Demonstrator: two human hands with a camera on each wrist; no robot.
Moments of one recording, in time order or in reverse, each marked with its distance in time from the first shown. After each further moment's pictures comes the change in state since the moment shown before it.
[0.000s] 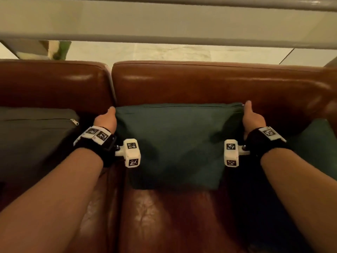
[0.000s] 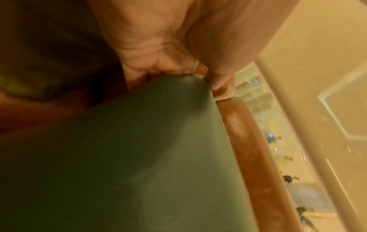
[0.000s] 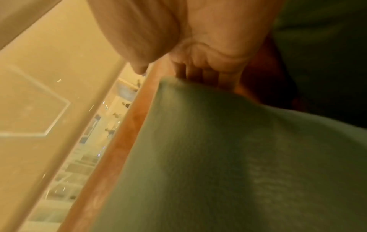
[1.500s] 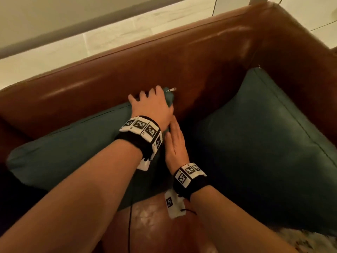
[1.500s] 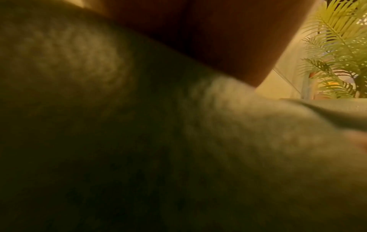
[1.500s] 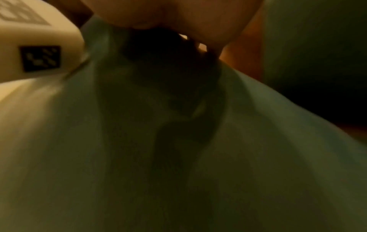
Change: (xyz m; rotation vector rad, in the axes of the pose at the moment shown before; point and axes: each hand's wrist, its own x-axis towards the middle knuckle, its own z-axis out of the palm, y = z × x) left_hand -0.171 0.067 0.270 1.265 -0.233 1.103; right_hand 0.011 0.152 0.060 0.162 -0.164 -0.694
